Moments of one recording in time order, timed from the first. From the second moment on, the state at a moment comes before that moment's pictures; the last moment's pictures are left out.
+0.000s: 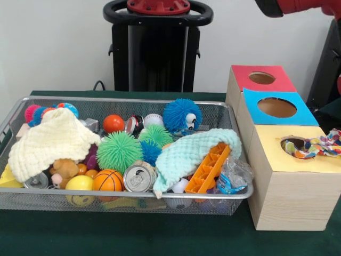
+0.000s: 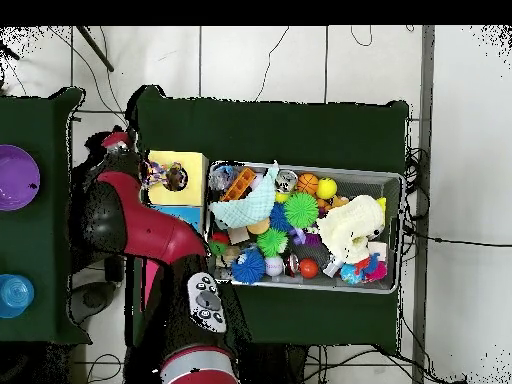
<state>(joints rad) 0.10 -0.64 0.15 1.73 0.62 -0.29 2.45</state>
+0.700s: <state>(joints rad) 0.01 -0.65 0.16 1.79 0.59 -0.29 2.45</state>
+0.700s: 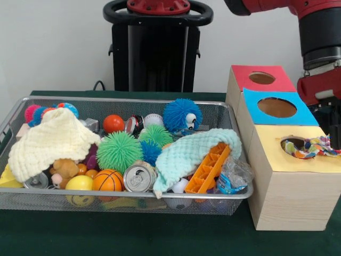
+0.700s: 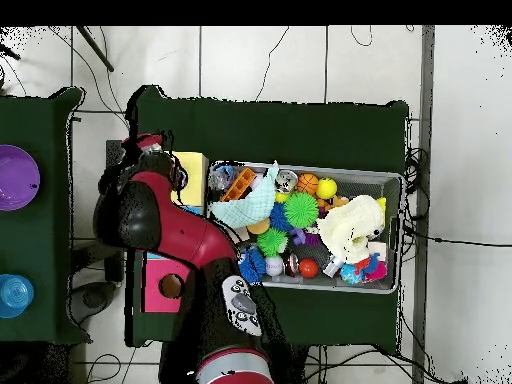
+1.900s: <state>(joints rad) -0.07 -0.62 0.20 1.84 0.48 -0.29 2.45</state>
